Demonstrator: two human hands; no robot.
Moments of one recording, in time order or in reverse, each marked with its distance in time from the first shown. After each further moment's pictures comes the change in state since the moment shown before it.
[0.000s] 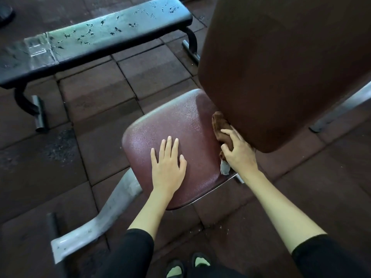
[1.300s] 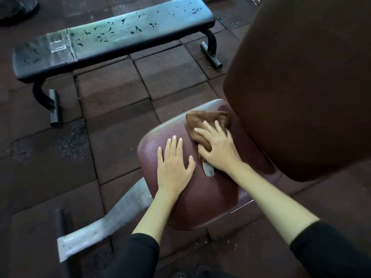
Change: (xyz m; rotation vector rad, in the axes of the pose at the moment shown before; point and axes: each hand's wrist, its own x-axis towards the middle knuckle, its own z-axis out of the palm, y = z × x) left_hand 0.045 -0.029 -0.002 -0.016 0.058 -0.047; right_hand 0.062 -0.075 0.061 -0.219 -0.204 -0.416
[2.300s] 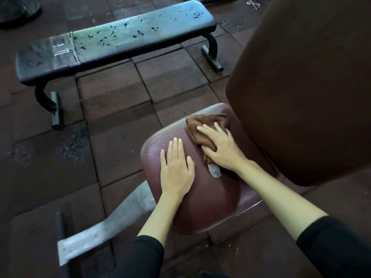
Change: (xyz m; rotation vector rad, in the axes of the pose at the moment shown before) left_hand 0.003 0.003 -0.002 -0.033 -0.001 -0.050; right_hand 0.011 0.009 -0.009 0.185 -0.048 -0.064
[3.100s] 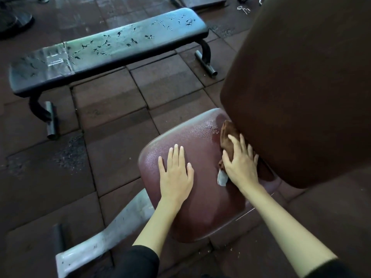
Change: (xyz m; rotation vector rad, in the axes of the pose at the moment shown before) left_hand 0.004 0.000 0.001 0.057 -0.034 0.053; right_hand -0.042 0.005 -0.002 -0.182 0.260 0.538
